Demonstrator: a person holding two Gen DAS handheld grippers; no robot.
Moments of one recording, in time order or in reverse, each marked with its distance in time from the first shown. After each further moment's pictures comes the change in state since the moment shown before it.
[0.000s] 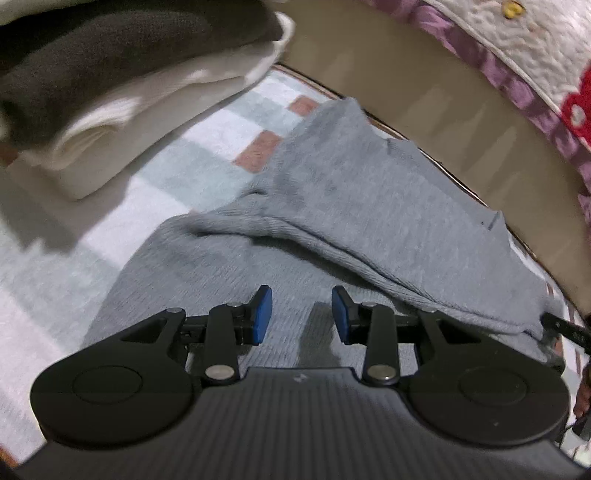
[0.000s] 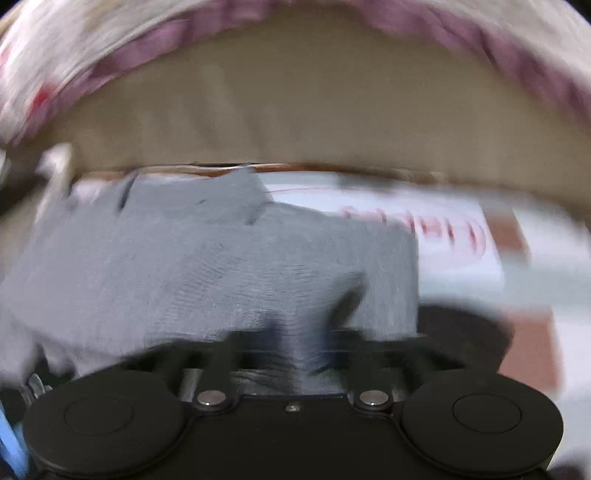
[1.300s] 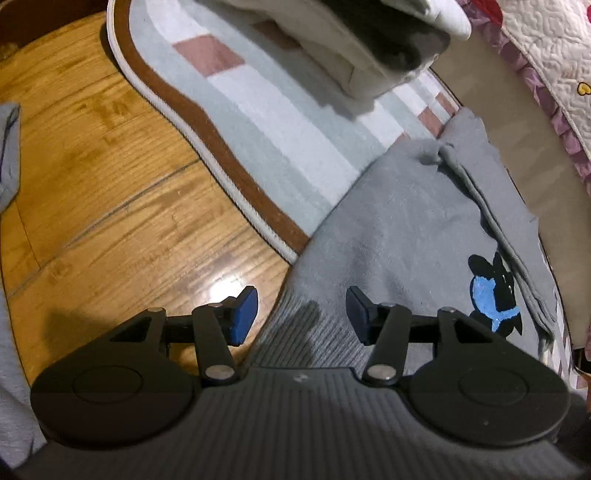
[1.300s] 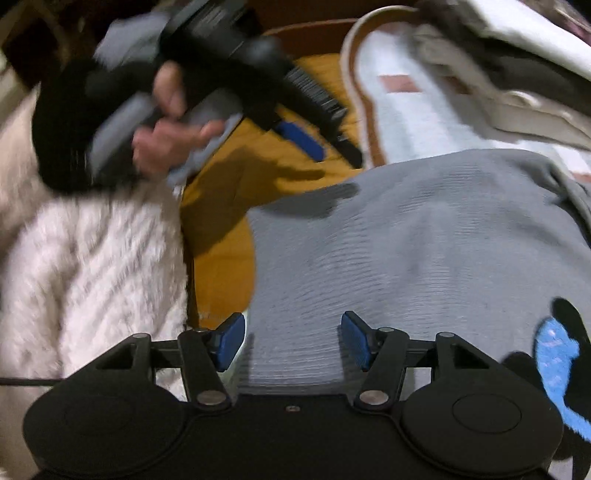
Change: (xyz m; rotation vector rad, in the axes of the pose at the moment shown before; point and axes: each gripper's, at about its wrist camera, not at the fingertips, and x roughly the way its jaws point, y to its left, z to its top) left arm -0.167 0.144 -0.099 -0.283 0.110 0.123; right arm -0.161 0.350 -0.140 -1.029 0.436 0.880
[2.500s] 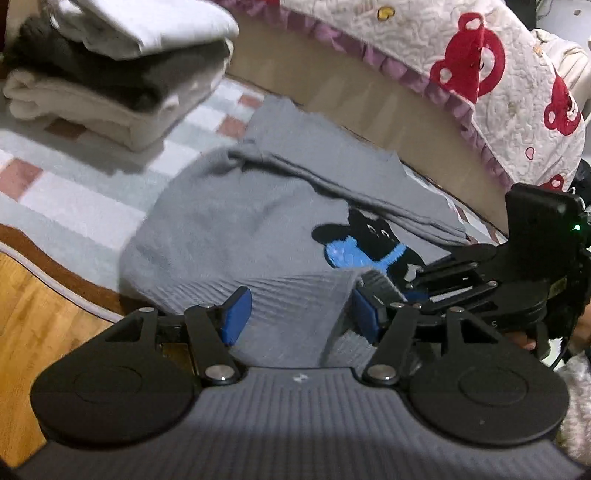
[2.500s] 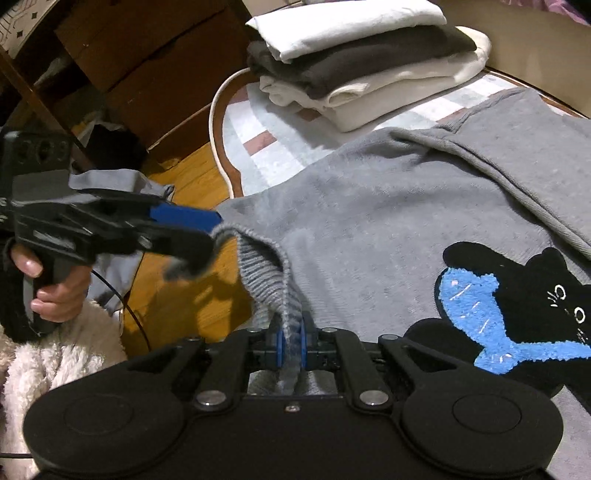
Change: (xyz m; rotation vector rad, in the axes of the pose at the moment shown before) left arm -0.018 -0.093 -0.024 0.471 -0.053 -0.335; right arm -0.042 -0.109 -0.035 0.461 -0.289 -0.030
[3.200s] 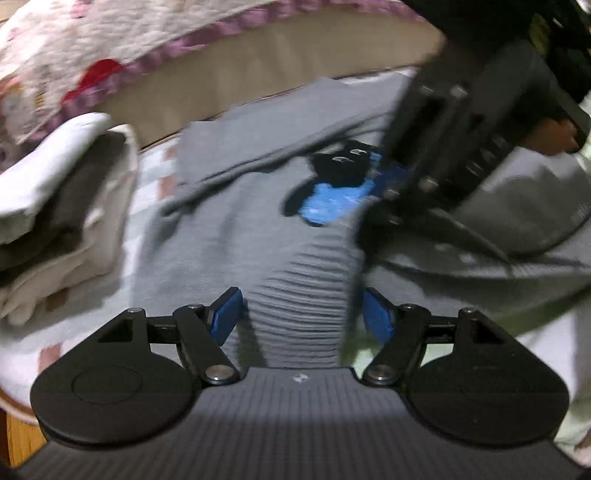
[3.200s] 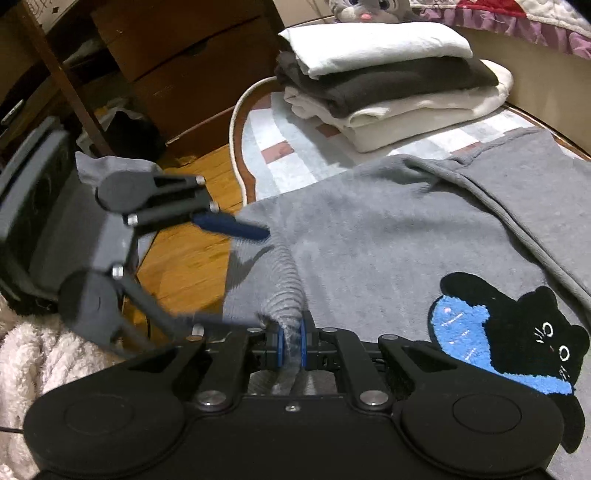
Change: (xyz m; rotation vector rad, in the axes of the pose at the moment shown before) left arm 0.050 -0.084 -0.042 0.777 0.057 0.208; right arm -0.011 0.002 0.003 -0.119 -0.028 0.005
